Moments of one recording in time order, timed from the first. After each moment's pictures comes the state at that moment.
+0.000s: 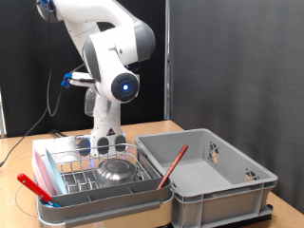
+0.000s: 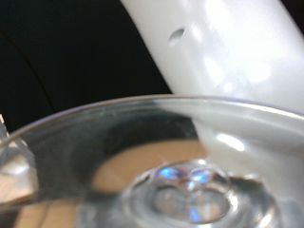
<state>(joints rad) -1.70 0.45 1.59 -2.17 -0.21 0.72 -1.91</state>
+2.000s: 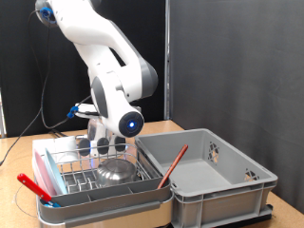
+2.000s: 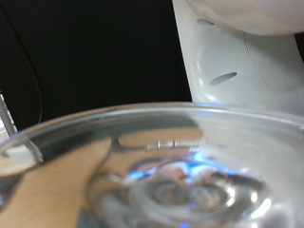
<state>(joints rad) -1.48 0.47 1.33 -2.34 -0.29 0.99 -1.90</state>
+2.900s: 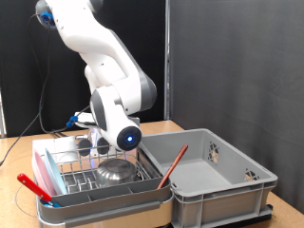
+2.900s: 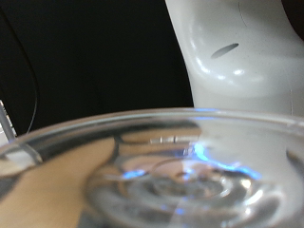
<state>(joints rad) -1.32 0.49 1.15 -2.34 -0.31 1.04 -1.89</state>
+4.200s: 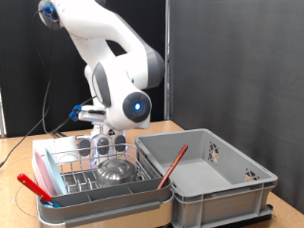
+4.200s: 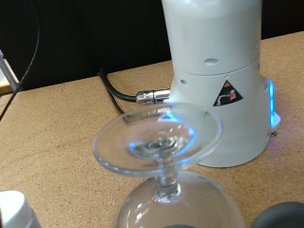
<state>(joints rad) -1.32 0.48 1.23 -2.11 -0.30 1.10 -1.90</state>
